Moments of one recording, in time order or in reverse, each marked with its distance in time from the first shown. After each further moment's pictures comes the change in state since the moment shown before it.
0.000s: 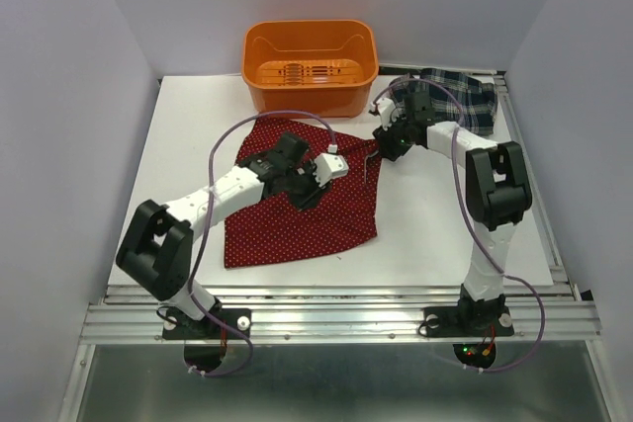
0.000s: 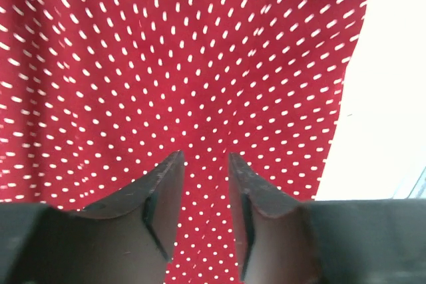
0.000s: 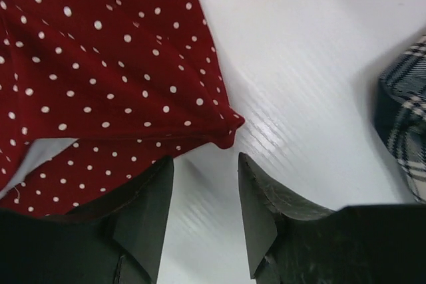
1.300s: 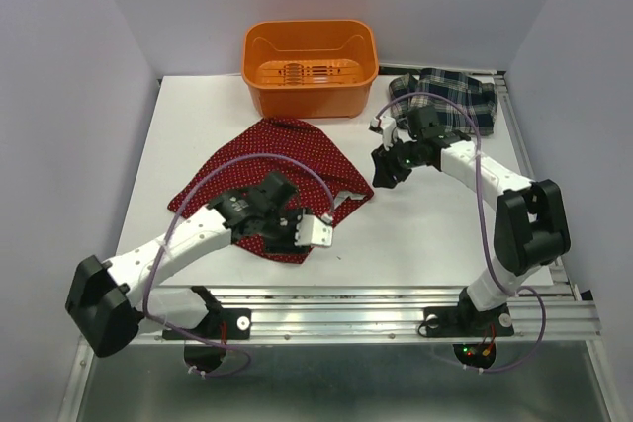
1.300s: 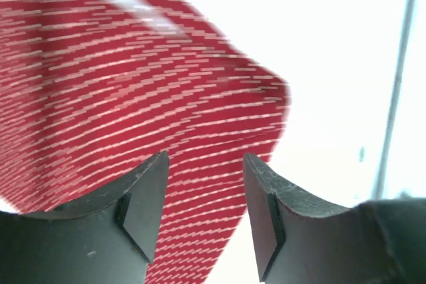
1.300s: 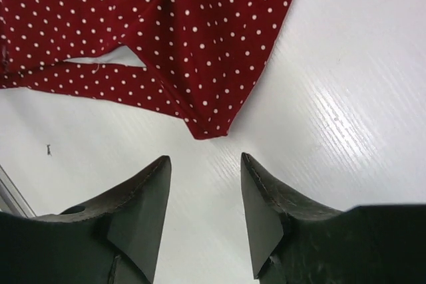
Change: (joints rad) left arm -0.118 -0.377 -0.160 -0.334 -0.053 0.452; right arm 0.077 -0.364 -0.248 -0.207 -0.226 0.153
